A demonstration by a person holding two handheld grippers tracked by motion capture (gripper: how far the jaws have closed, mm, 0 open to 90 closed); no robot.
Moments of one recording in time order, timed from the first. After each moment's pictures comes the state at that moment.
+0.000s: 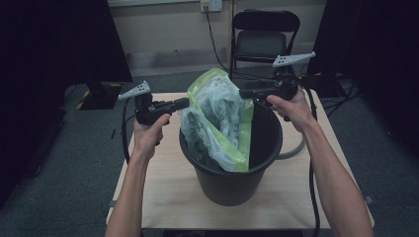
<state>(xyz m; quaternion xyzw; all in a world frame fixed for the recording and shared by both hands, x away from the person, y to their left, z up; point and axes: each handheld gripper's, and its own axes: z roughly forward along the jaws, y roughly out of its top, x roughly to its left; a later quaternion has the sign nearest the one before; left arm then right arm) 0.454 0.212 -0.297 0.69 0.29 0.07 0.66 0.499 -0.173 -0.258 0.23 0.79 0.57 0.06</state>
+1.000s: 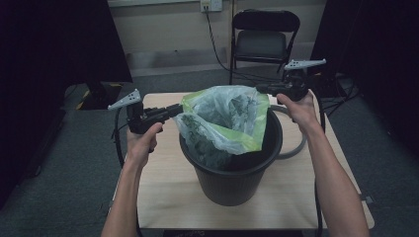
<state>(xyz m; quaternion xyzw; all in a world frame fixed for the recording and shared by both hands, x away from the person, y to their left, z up) 0.434 0.233 -0.307 0.68 0.28 0.07 0.67 0.520 -0.212 -0.290 0.32 0.76 0.55 0.11</state>
